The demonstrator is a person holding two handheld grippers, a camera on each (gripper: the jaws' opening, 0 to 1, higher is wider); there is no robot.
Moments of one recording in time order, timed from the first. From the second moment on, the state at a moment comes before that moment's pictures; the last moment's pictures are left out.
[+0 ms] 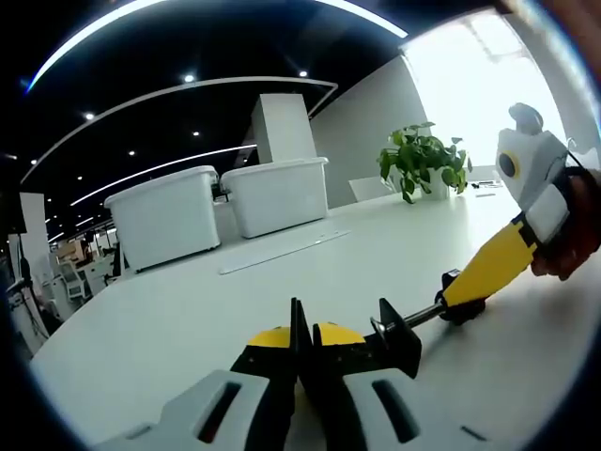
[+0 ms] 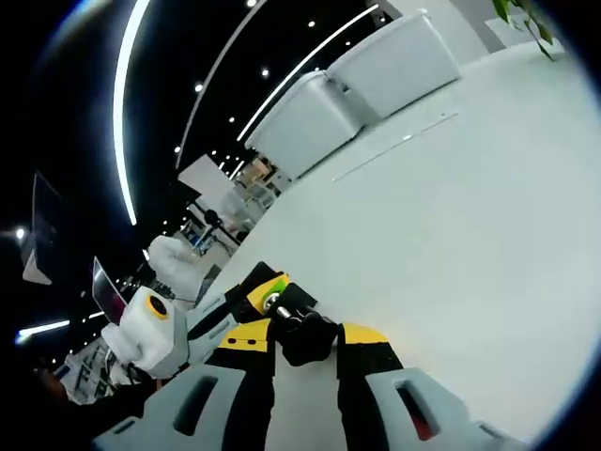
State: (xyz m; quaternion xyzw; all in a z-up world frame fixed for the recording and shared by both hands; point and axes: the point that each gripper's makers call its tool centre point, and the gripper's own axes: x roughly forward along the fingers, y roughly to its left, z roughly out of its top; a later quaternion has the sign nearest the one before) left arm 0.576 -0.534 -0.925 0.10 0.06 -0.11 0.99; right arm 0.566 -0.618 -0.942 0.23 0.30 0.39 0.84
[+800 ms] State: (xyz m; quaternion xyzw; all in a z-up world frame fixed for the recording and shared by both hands) left arm 0.582 -0.530 -0.926 0.10 0.07 -0.10 0.99; right arm 0.550 -0.610 -0.918 -0.37 -0.07 0.38 0.84
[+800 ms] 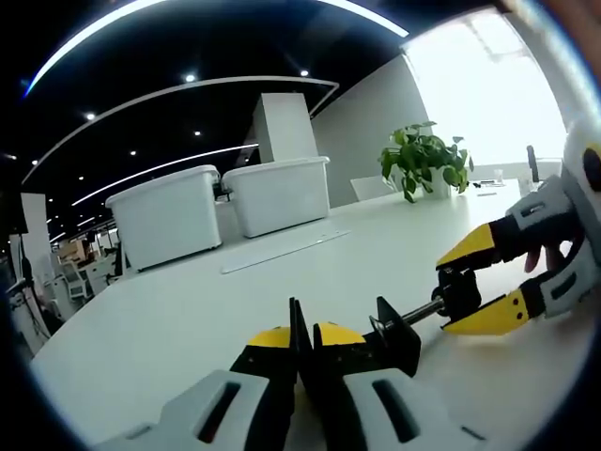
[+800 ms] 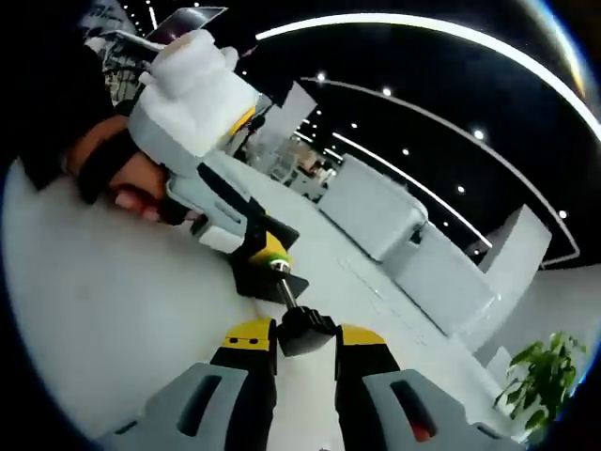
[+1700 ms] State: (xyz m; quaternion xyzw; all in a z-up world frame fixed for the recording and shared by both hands) left arm 0.583 -0.532 -0.927 0.10 0.07 -0.11 0.99; right arm 0.556 -0.618 -0.938 0.15 0.24 0.46 0.84
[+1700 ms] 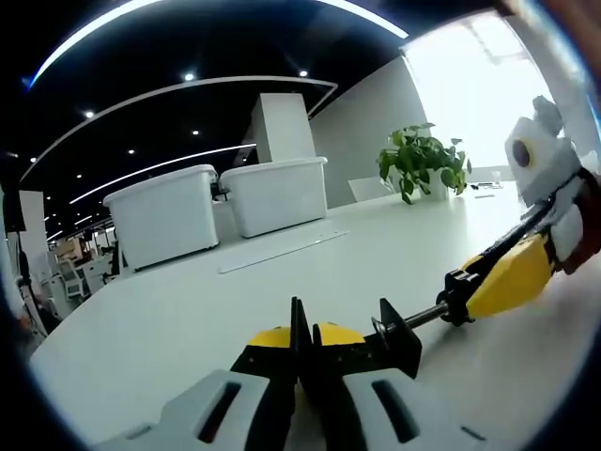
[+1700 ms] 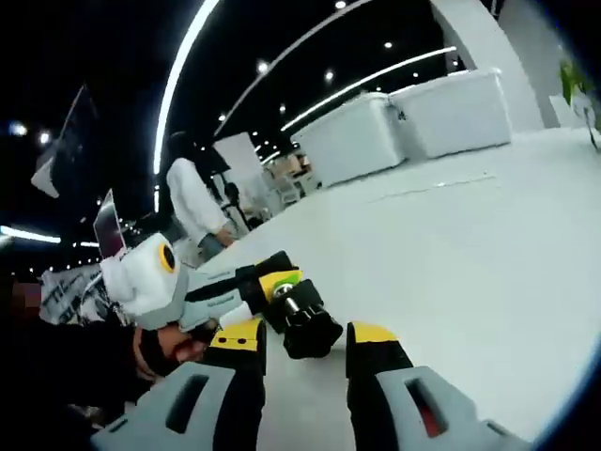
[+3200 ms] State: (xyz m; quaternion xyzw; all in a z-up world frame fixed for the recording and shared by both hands) left arm 0.586 -0.526 -0.931 0.10 0.07 -0.10 0.99; right arm 0.537 -0.604 -0.911 -0.39 -0.15 0.37 0.83
